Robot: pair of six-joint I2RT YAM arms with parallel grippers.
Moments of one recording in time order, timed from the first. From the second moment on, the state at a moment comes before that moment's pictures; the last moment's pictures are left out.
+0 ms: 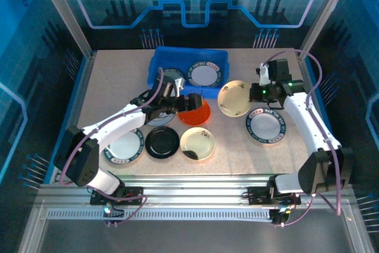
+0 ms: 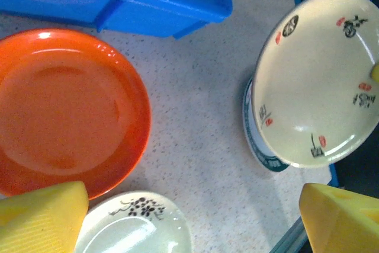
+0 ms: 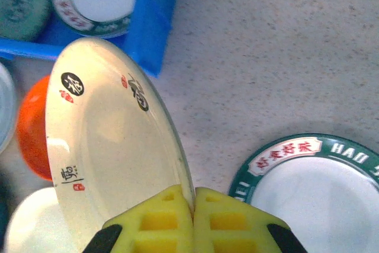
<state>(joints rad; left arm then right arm) -0.54 1.51 1.05 -0.20 0.33 -0.72 0.11 1.37 1.25 -0.84 -0.19 0.18</state>
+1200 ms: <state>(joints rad) -0.42 1.52 0.95 0.07 0.59 -0.98 0.30 1.40 1.18 -0.57 -0.50 0.41</state>
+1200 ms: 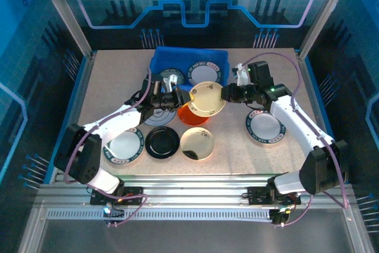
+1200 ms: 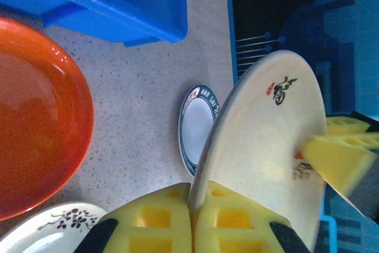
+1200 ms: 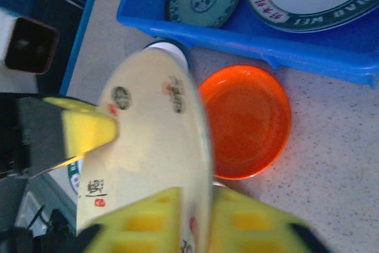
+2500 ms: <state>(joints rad) -0.36 1.03 0.82 -0.20 0.36 -0.82 0.35 1.90 1.78 -0.57 -0.38 0.53</state>
